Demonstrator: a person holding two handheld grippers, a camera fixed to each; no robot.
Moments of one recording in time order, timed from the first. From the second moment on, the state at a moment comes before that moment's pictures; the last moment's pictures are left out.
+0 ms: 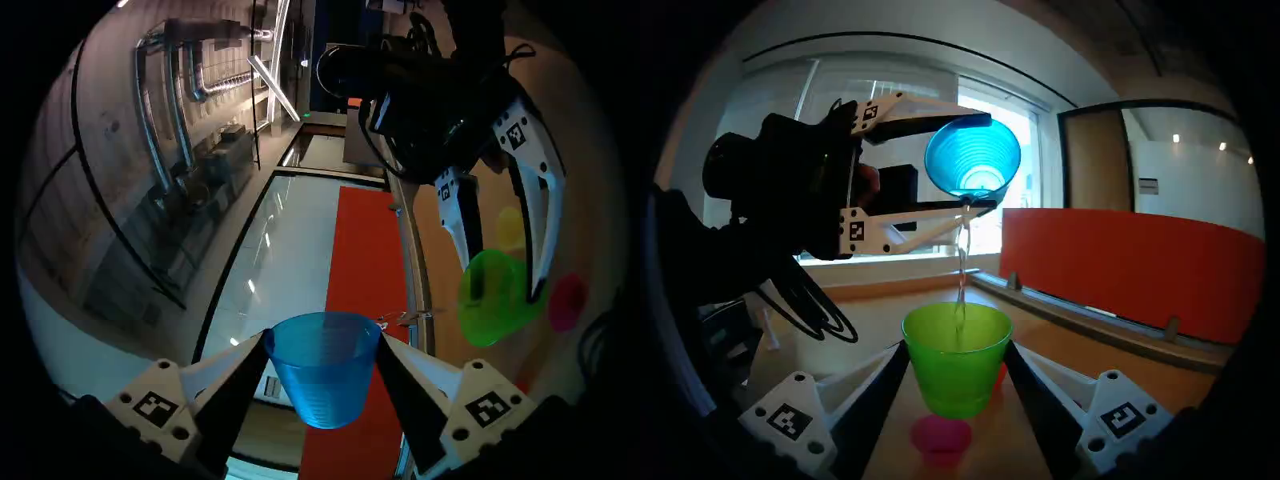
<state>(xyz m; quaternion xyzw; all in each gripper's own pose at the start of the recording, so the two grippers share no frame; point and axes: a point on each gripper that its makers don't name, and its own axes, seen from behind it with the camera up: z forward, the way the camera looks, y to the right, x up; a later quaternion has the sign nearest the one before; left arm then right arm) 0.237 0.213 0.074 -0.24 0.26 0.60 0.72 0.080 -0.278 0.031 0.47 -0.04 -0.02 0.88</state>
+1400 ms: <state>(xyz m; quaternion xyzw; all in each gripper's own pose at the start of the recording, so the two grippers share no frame) 0.242 0.225 0.068 -0.21 0.29 0.66 0.66 0.083 -0.277 0.036 0.47 -0.04 -0.02 0.88</state>
